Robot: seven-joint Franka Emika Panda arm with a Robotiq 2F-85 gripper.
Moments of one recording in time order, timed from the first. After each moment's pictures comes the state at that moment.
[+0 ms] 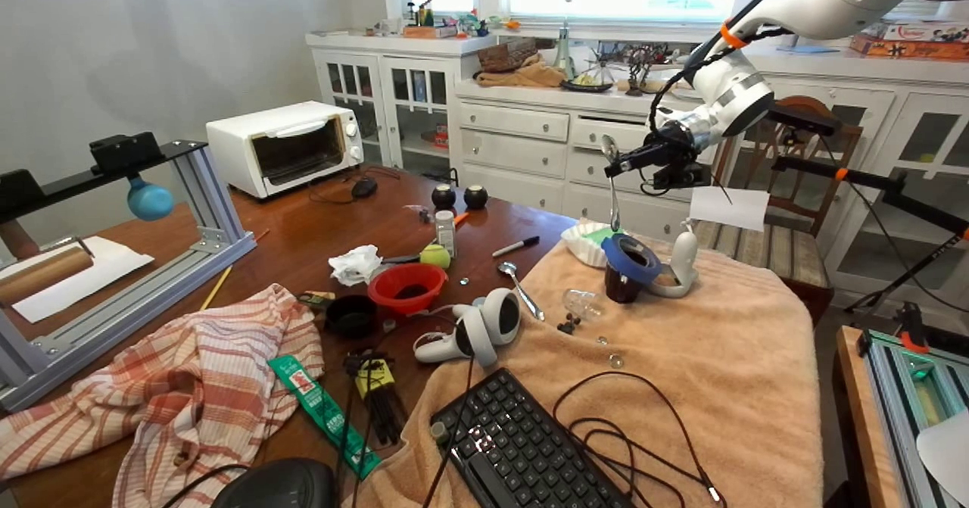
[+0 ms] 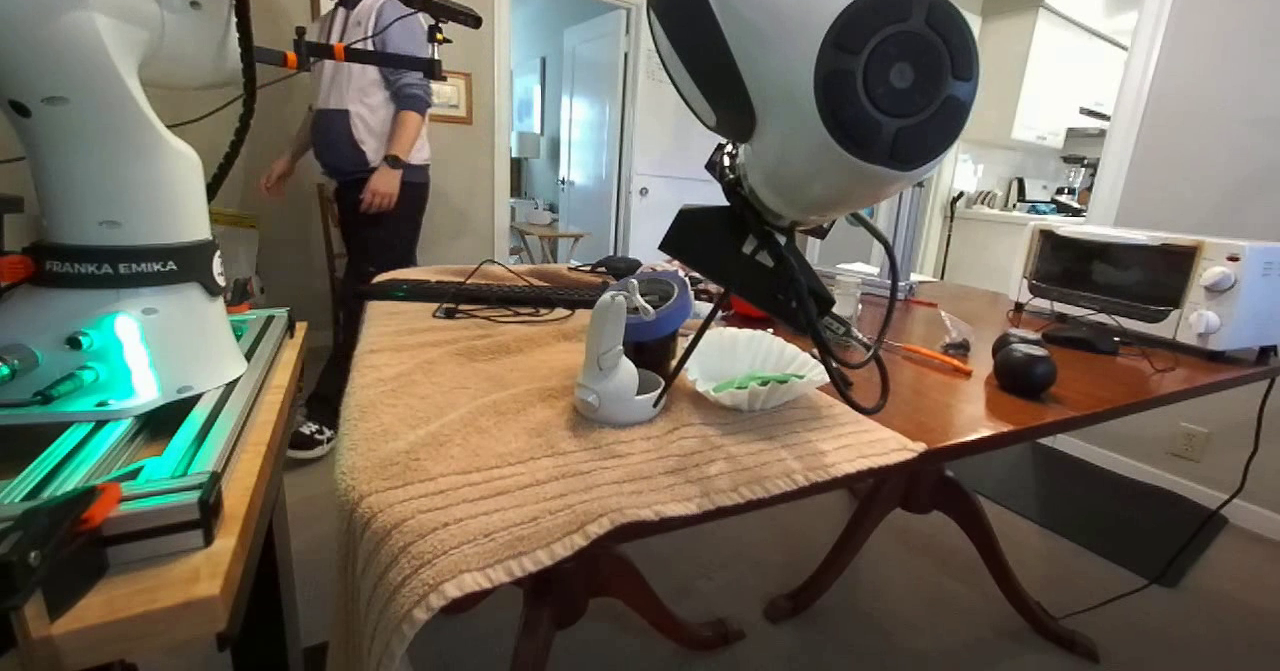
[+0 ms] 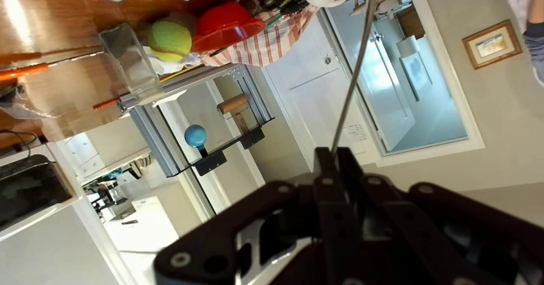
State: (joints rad) arm -0.52 0.56 -0.33 -1.86 1.33 1.41 -2.01
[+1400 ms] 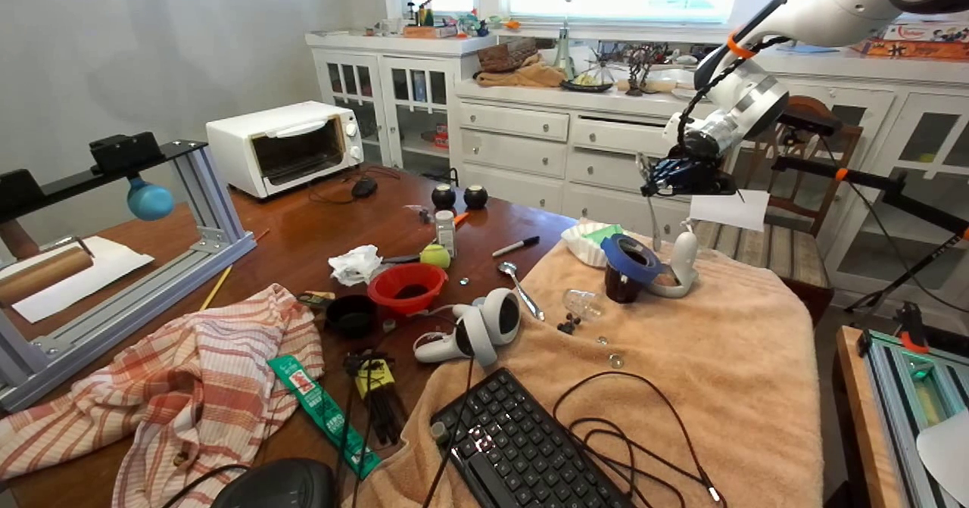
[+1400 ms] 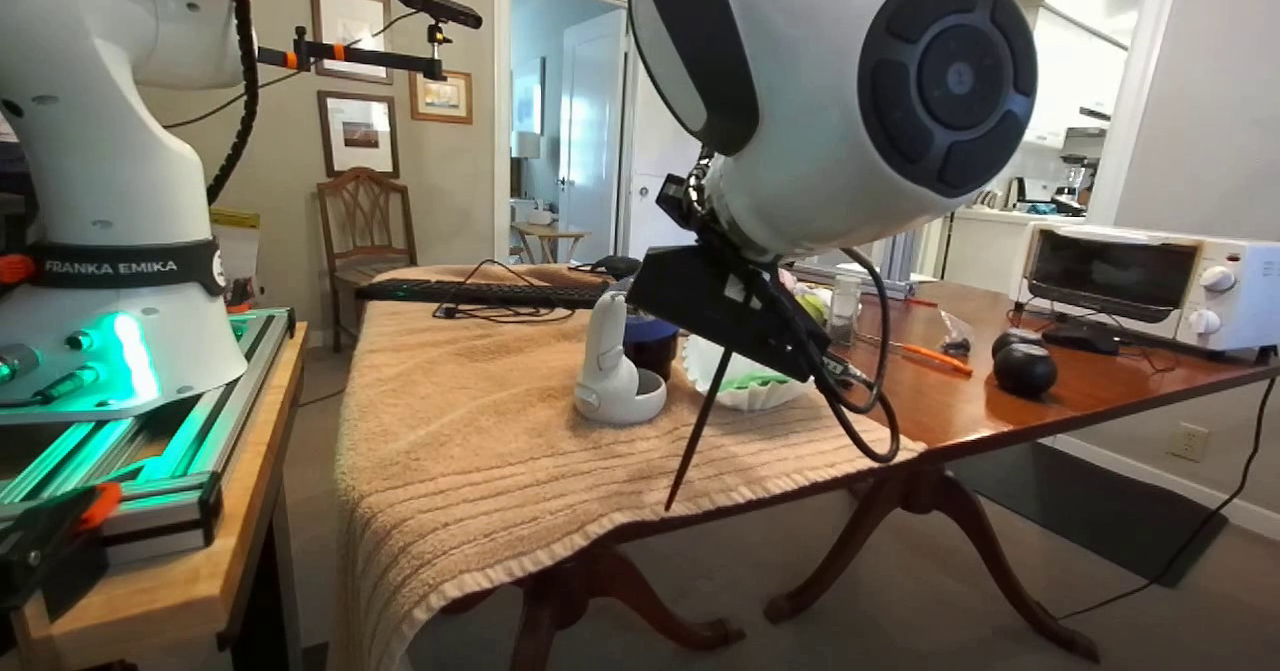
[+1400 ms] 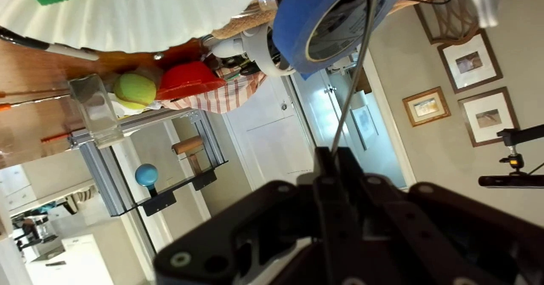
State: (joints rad) arm -0.61 0.60 -0.33 -1.82 1.10 1.32 -2.19
